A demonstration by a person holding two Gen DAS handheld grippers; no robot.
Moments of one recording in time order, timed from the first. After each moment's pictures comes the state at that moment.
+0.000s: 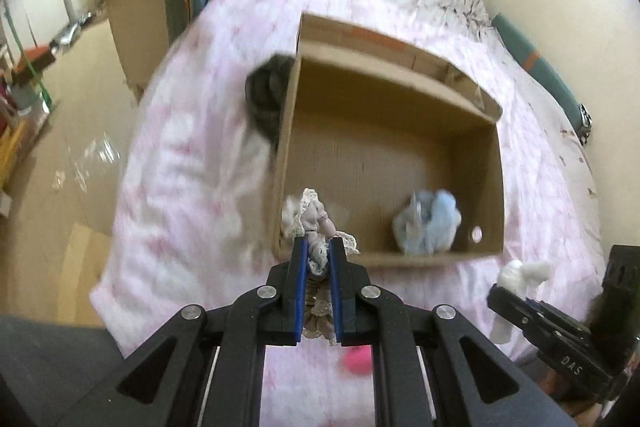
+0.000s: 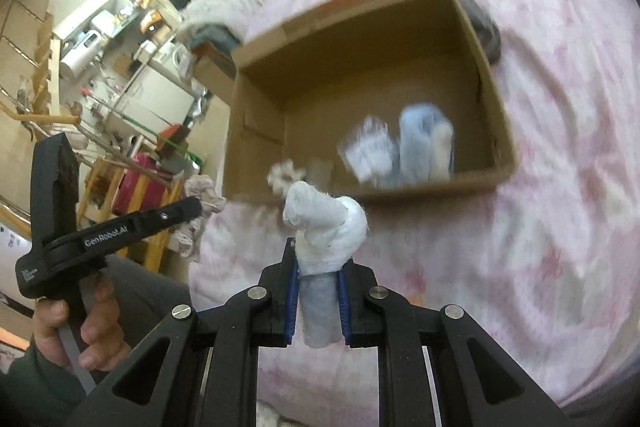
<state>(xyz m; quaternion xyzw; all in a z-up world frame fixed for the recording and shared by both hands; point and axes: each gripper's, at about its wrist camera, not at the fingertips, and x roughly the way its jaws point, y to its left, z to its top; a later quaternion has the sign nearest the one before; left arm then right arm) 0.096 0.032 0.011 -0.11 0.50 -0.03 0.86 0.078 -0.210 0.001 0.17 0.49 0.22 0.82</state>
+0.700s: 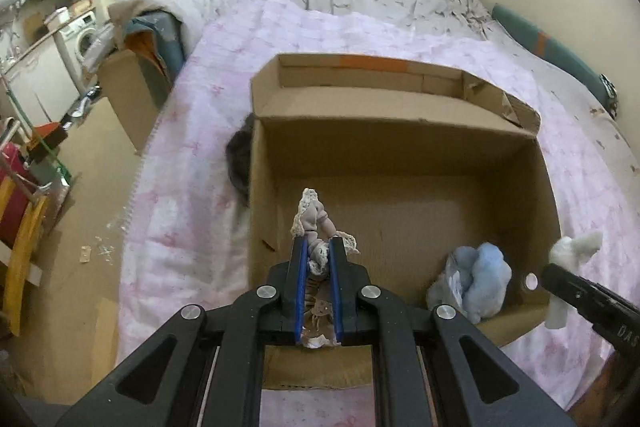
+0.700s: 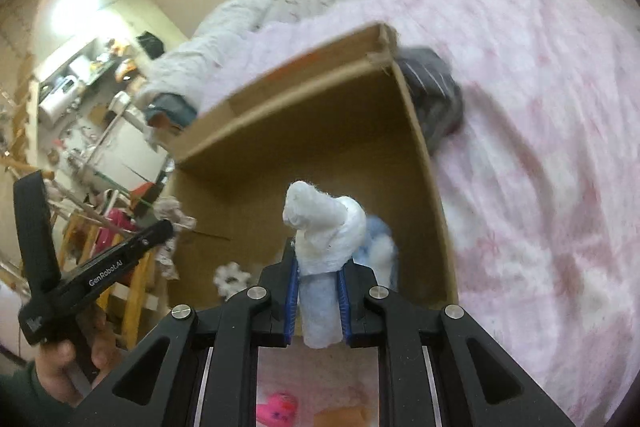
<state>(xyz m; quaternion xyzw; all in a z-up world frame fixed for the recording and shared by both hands) 0.162 -0.011 -0.024 -0.01 0.44 -0.01 0.90 0.143 -0.241 -0.022 0.20 0.45 0.15 0.86</state>
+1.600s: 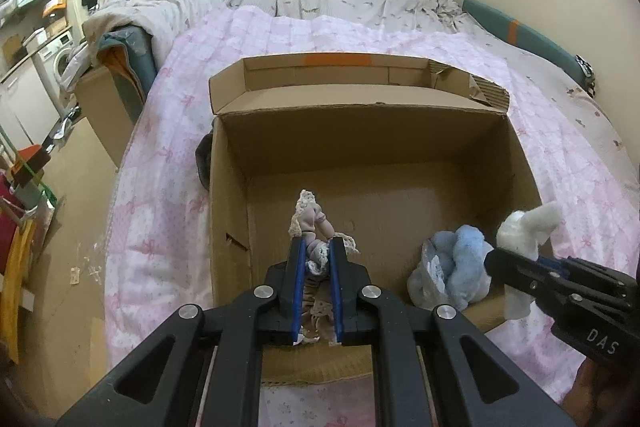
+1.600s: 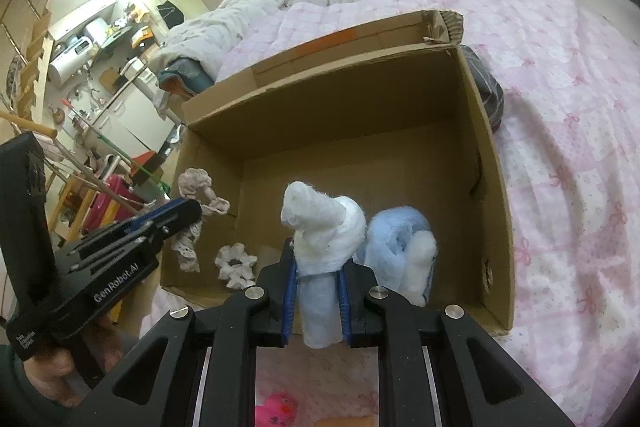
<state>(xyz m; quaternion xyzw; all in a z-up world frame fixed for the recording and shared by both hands) 0.150 -0.027 -0.030 0.01 0.42 -0.05 0.91 0.145 -0.208 -0.027 0.14 0.44 0.19 0.87</state>
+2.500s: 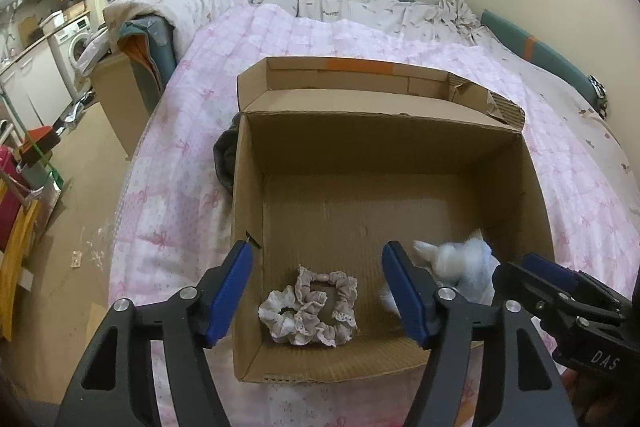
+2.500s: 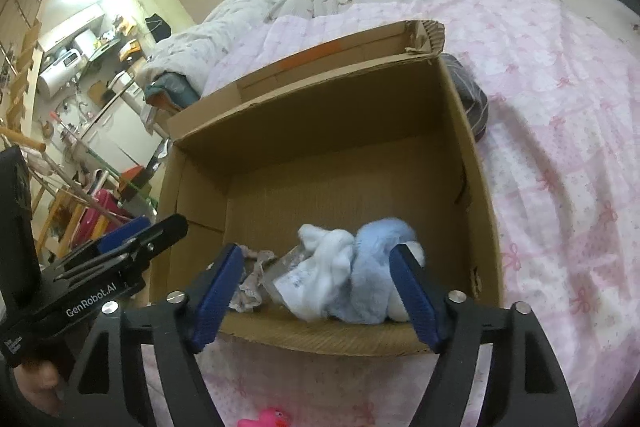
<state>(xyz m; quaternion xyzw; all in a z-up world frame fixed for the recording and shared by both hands) 0.150 -0.015 -0.027 -0.01 0.42 -0.02 0.91 0.146 -0.213 -0.026 0.15 0.43 0.15 0.88</state>
